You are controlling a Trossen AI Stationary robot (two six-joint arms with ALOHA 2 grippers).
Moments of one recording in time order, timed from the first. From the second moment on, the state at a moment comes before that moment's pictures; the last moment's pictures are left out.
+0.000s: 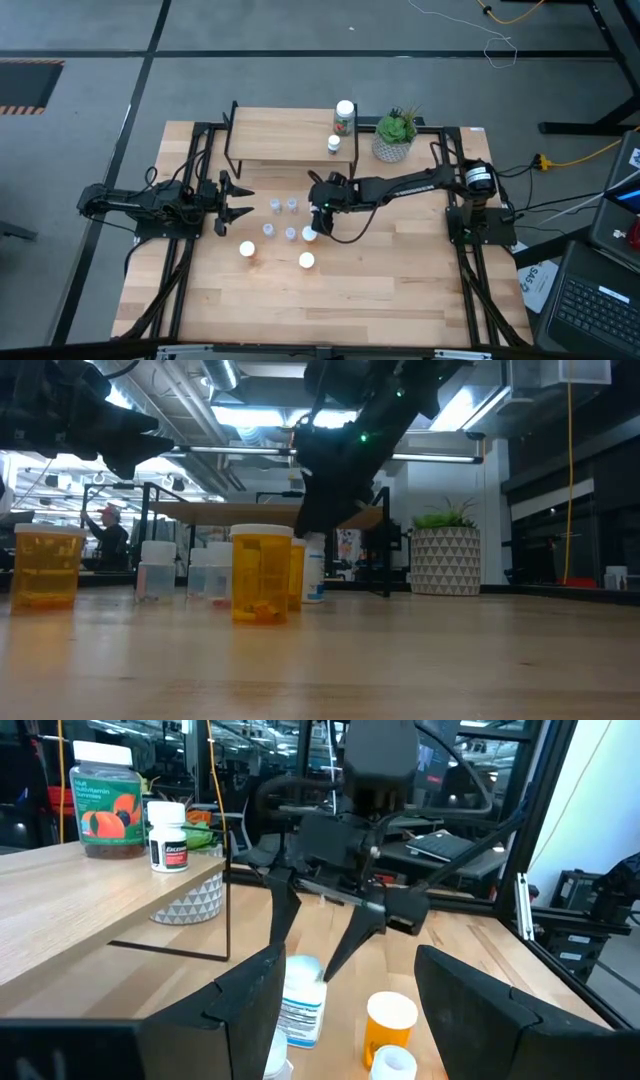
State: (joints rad) left arm -0.07 0.01 0.01 0.15 -0.20 -0.09; right arm 0.02 1.93 1.36 -0.36 0.25 0.21
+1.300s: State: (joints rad) left arm -0.07 0.01 0.01 0.14 -0.20 -0.09; right arm -0.11 1.95 1.88 -0.61 0.37 0.11
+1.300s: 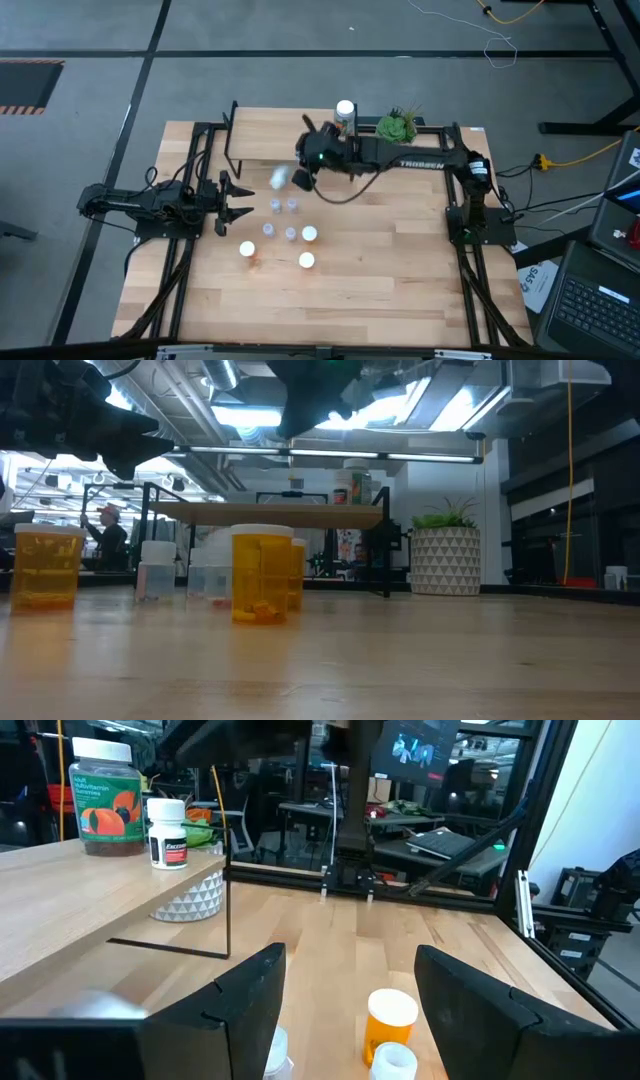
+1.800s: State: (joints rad) left arm -0.07 0.01 0.01 0.14 -0.20 -0.09; right arm -0.09 1.95 1.88 -0.63 0.16 0.13
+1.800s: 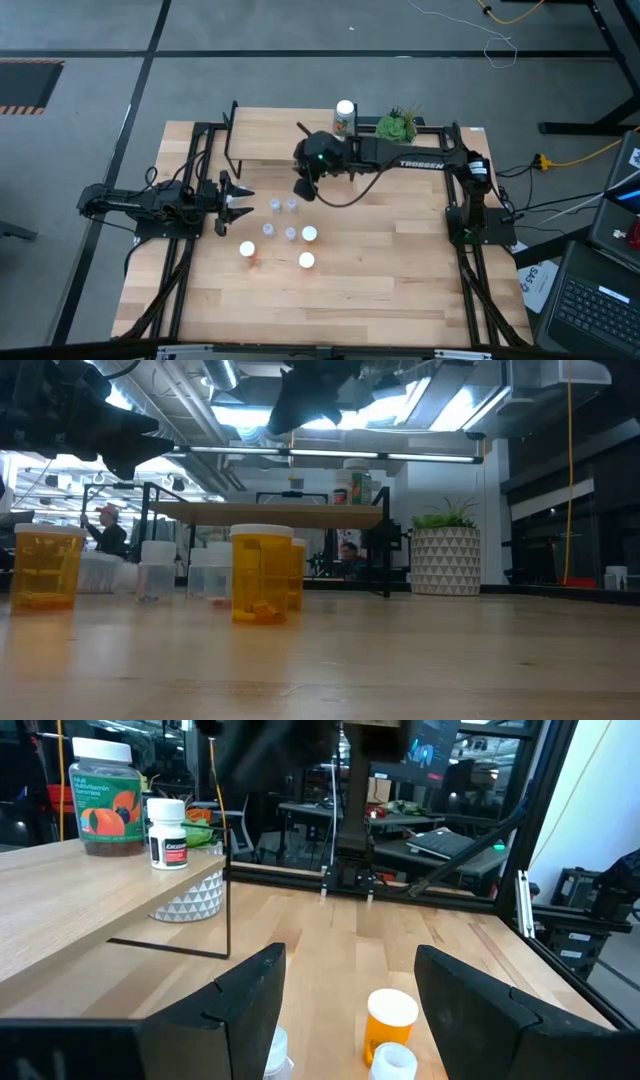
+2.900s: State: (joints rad) left arm -0.07 0.48 0.59 -0.72 -0.48 -0.62; right arm 0.31 1.51 1.76 -1.50 0.88 0.79
